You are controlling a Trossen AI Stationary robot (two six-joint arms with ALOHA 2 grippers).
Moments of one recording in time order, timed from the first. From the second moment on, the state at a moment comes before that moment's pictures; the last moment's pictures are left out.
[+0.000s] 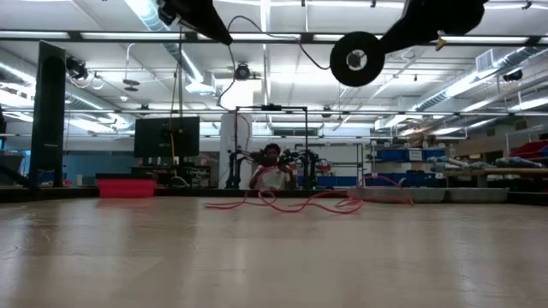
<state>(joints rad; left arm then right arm) -0.27 1.32 1.10 -0.49 -0.86 -0.20 0.45 1.18 0.83 -0.33 0.88 0.03</state>
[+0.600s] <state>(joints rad) -0.33 1.31 1.10 -0.29 -0.82 -0.10 0.26 1.18 0.83 -0.46 0.98 -0.09</state>
